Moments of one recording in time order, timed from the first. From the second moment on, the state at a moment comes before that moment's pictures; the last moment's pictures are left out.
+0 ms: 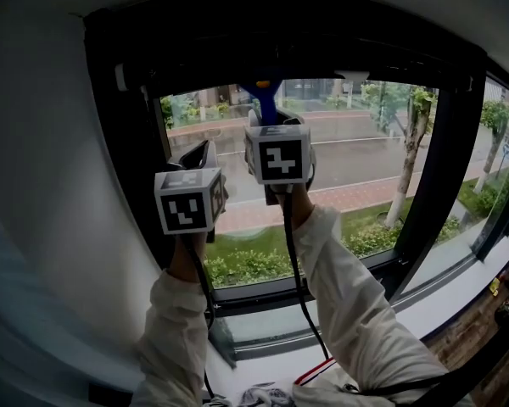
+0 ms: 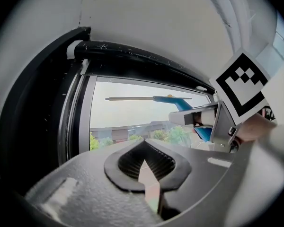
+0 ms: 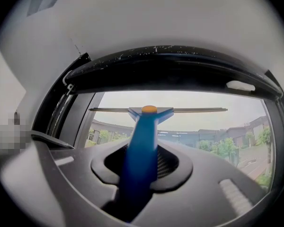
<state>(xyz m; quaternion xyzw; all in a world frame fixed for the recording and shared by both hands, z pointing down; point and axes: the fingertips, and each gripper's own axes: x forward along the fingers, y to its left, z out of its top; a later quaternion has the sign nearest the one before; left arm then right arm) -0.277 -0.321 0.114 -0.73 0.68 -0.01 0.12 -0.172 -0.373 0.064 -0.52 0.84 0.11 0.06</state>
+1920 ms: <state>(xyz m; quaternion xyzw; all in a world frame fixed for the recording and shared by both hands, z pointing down) -0.267 -0.299 0.353 -0.75 0.66 -0.07 -0.02 -0.179 -0.357 0.301 -0.51 0.86 0.04 0.00</state>
